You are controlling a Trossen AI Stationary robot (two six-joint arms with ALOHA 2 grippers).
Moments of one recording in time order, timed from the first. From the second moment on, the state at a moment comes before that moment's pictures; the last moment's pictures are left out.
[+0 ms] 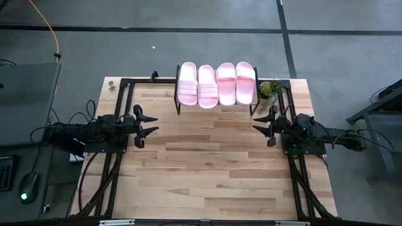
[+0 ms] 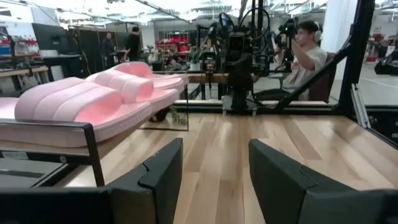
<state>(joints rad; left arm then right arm) 0.11 0.01 0.01 0.04 -0.16 0.05 -0.11 0.01 0.01 0.07 0.02 -0.08</state>
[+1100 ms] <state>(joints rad) 0.11 0.02 0.01 0.04 -0.15 0.05 -0.11 0.01 0.01 0.01 0.01 -0.04</state>
